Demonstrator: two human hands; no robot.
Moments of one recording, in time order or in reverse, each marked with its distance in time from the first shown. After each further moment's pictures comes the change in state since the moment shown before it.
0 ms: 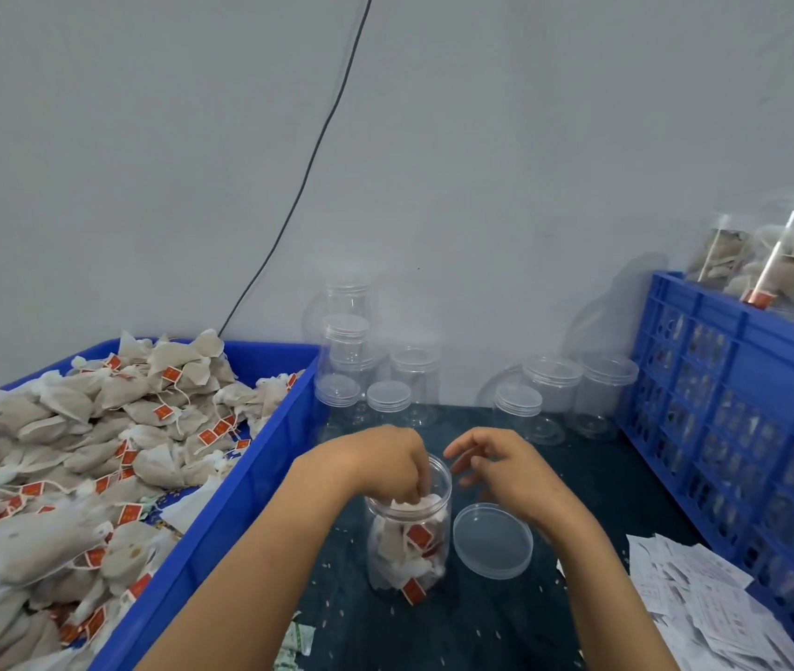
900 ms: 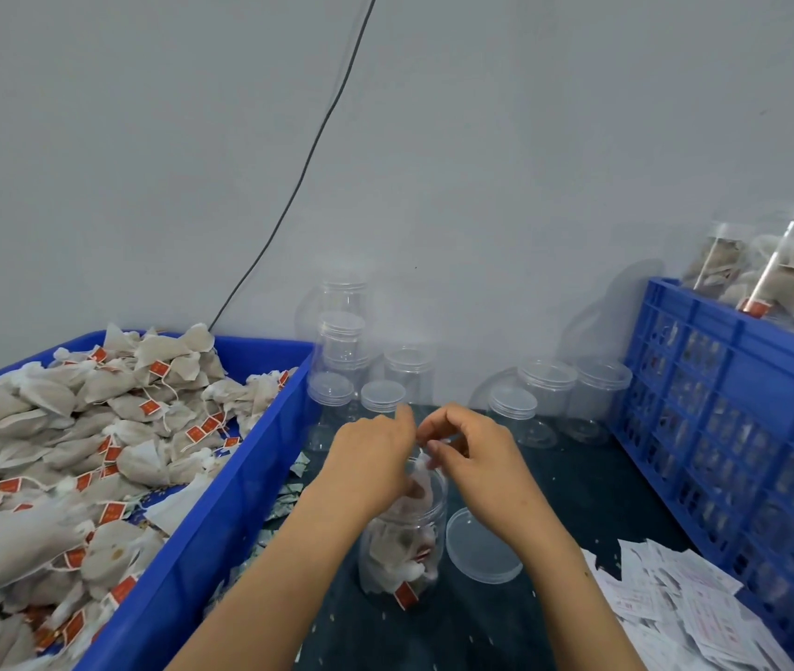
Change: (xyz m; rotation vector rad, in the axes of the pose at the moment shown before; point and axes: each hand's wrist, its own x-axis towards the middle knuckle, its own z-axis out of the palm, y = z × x) left_hand 0.021 -0.012 0.028 0.356 0.527 -0.061; right_hand -0.010 -0.028 0.017 0.015 0.145 -0.298
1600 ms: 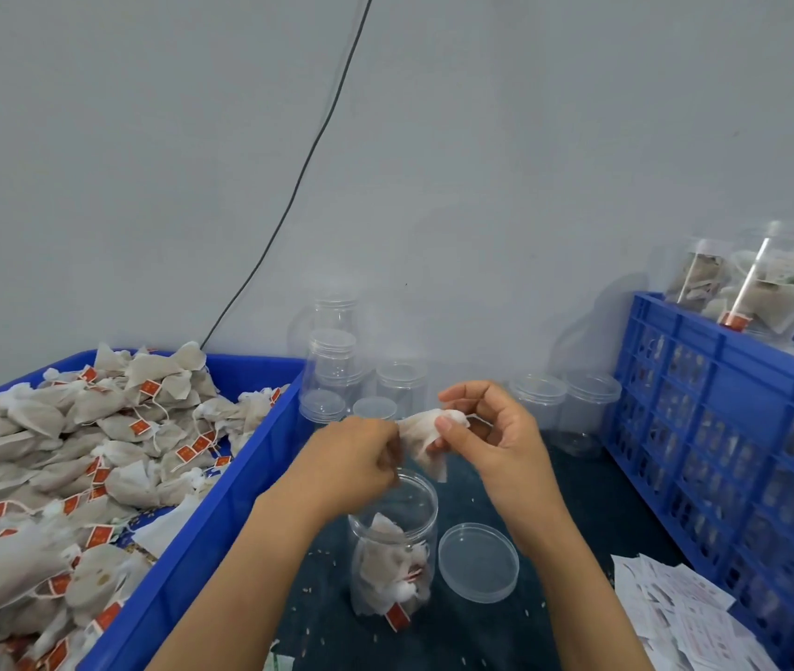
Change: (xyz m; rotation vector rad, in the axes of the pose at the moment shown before) left_hand -0.004 -0.020 -0.025 -0.276 -0.080 0.027; right_hand -0.003 -0.015 -0.021 0.541 0.139 -0.063
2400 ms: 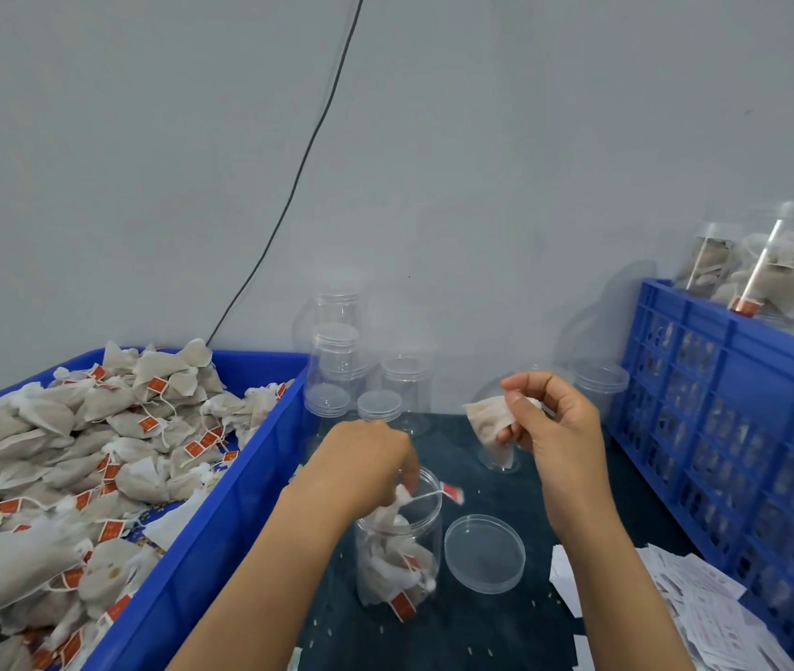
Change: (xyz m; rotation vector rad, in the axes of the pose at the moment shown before) left_hand 0.003 0.013 0.005 0.314 -0.084 0.122; right_hand 0.007 0.006 -0.027 -0.004 0.349 0.061
